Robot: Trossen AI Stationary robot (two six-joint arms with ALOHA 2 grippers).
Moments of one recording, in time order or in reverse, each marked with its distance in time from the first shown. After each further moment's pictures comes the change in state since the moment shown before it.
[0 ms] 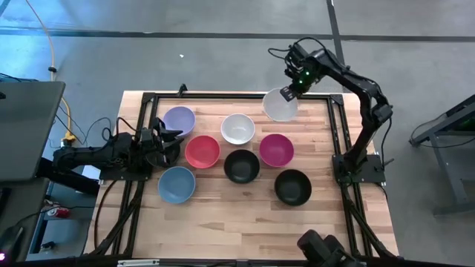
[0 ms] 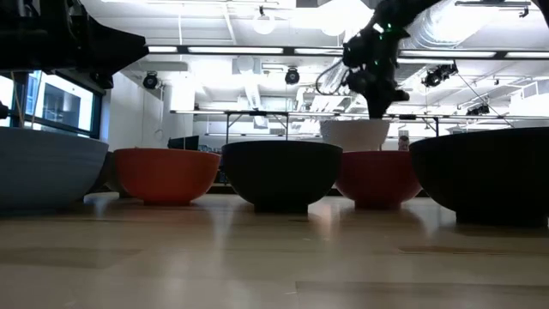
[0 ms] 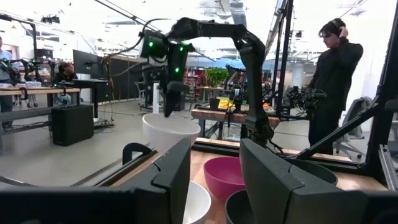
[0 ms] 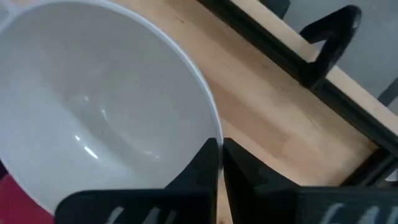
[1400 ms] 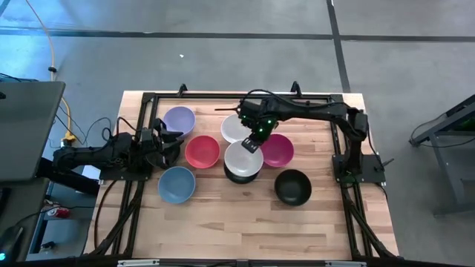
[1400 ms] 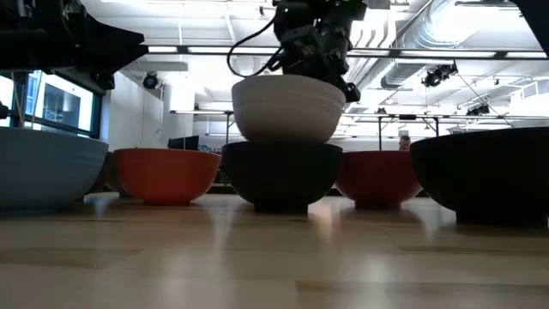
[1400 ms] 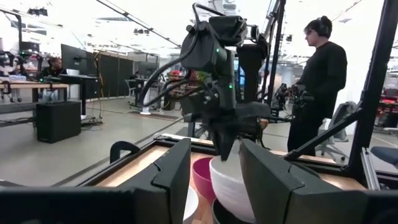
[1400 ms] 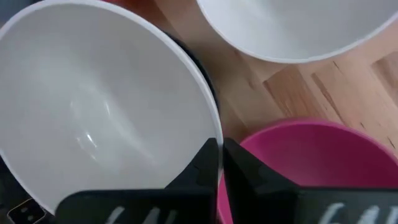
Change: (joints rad) left arm 0.000 0.000 0.000 0.000 0.037 -0.042; right arm 0.615 0.159 0.034 0.150 -0.160 0.384
